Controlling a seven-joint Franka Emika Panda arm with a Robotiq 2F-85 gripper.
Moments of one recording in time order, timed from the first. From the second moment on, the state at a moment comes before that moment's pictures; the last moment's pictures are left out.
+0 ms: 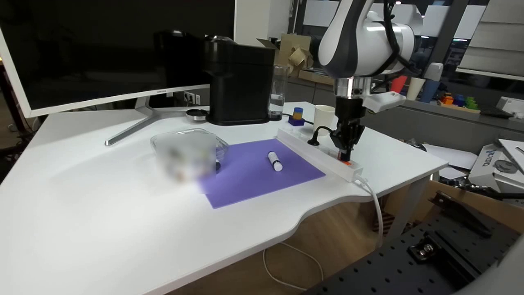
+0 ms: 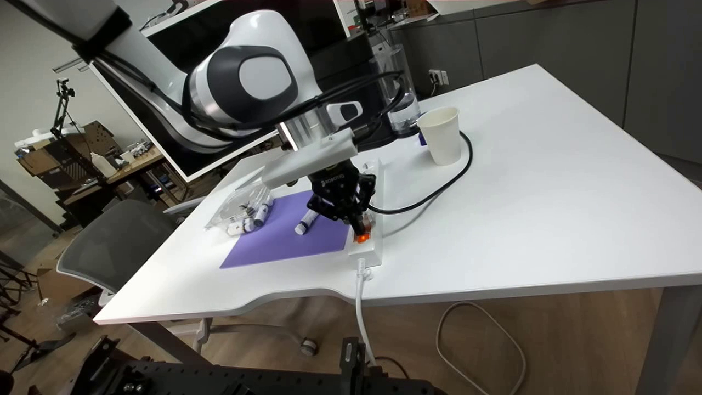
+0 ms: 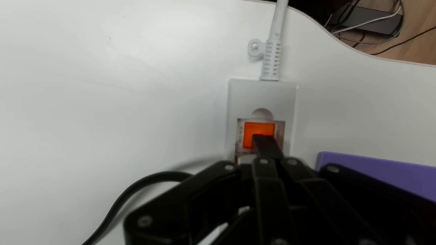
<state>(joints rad) -0.28 0.38 -0.17 -2.43 -0.17 2.71 -0.46</state>
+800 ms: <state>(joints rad) -0.29 0.35 -0.18 -2.54 -0.20 2.92 -0.45</state>
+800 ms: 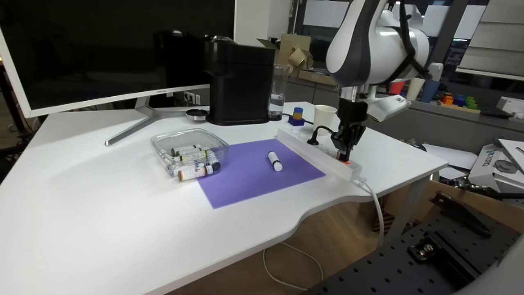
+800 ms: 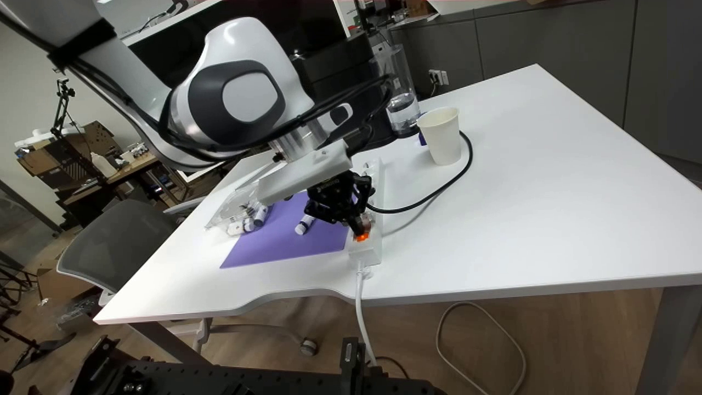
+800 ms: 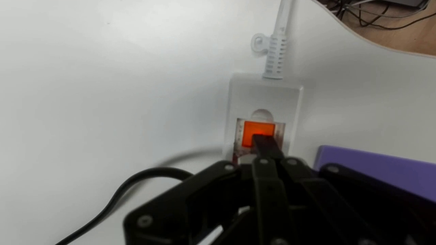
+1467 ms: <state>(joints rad) -0.30 0.34 -0.18 -2.57 -0.17 2.97 -0.43</state>
